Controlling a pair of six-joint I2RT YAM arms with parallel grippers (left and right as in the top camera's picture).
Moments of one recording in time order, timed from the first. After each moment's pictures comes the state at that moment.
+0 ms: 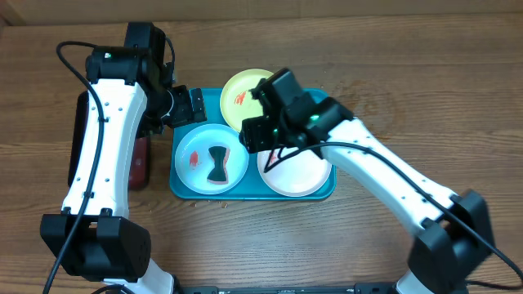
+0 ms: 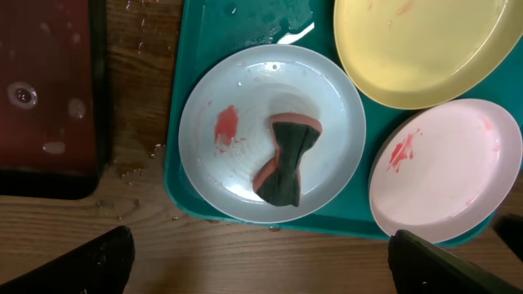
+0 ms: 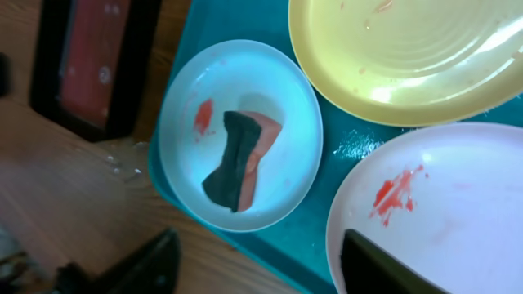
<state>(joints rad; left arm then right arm) -0.06 1.78 1.78 -1.44 0.10 -0.30 0.67 1.79 1.51 -0.75 -0.26 0.47</state>
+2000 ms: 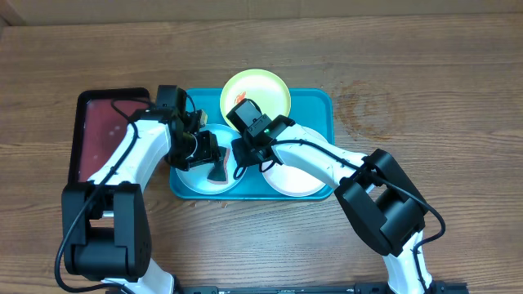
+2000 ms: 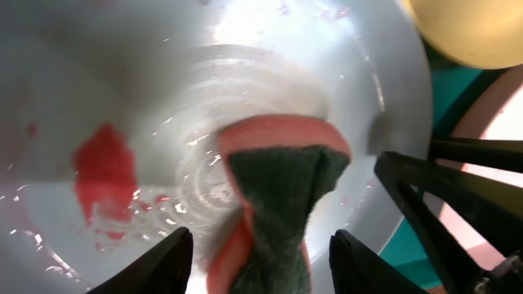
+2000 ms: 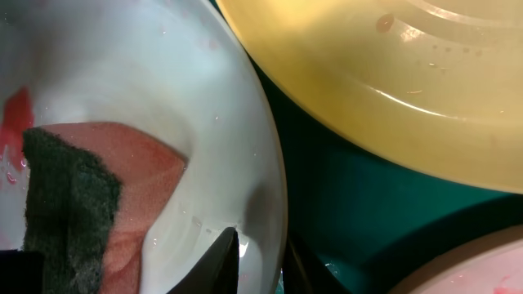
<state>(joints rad) -0.07 1.78 1.13 -0.81 0.33 -0.20 0.76 2.13 1.51 -0.58 -0.09 0.46</state>
